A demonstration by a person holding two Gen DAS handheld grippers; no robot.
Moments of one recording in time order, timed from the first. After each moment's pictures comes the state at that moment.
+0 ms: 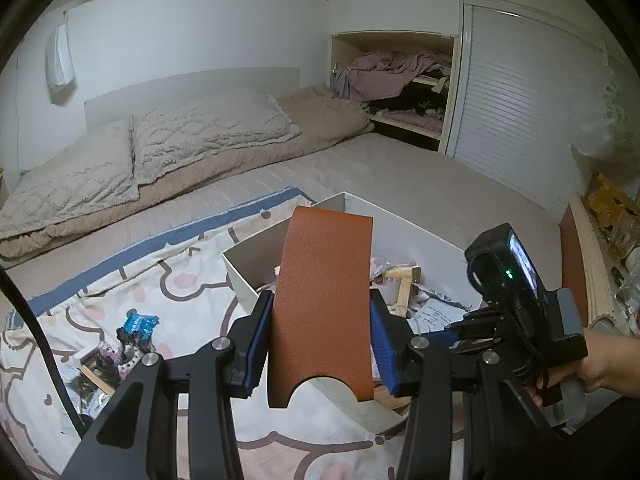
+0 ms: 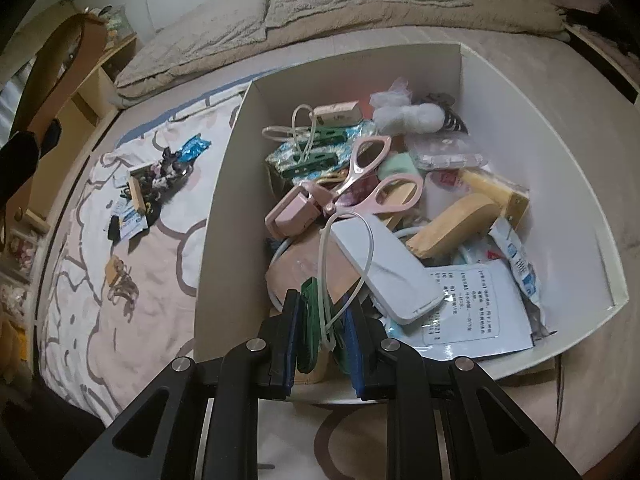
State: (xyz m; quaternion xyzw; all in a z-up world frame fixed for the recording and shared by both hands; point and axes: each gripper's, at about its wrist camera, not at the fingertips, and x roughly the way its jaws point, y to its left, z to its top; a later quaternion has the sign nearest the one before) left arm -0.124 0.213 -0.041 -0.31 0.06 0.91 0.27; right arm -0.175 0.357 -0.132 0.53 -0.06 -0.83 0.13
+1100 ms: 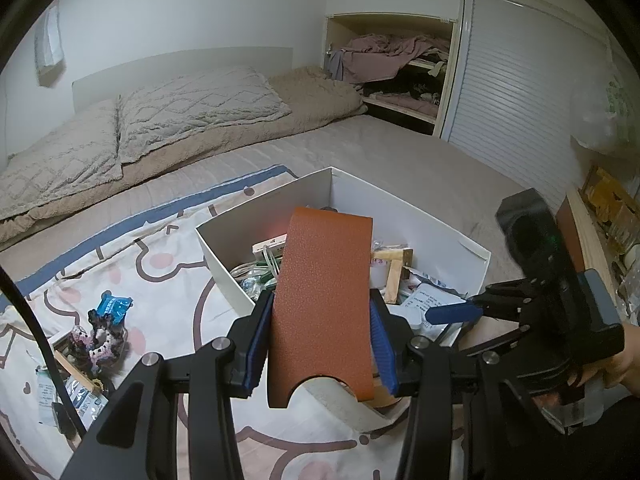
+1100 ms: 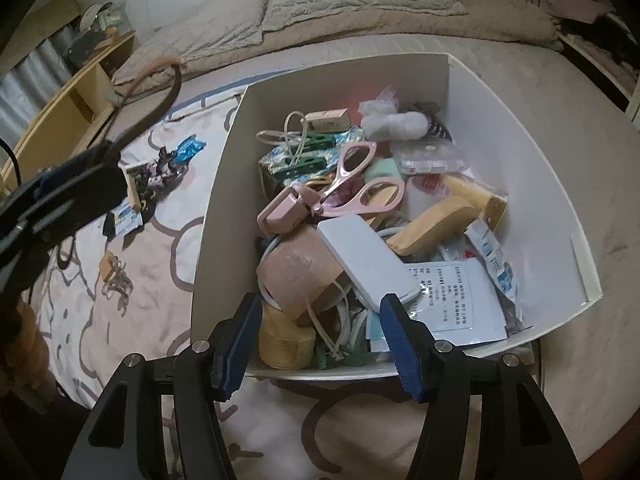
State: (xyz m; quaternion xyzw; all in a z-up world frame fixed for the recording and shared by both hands) left arm -0.131 0.234 -0.064 -0.34 0.06 0.90 0.28; right arm -0.164 0.365 -0.119 0.52 -0.04 -0.84 0.11
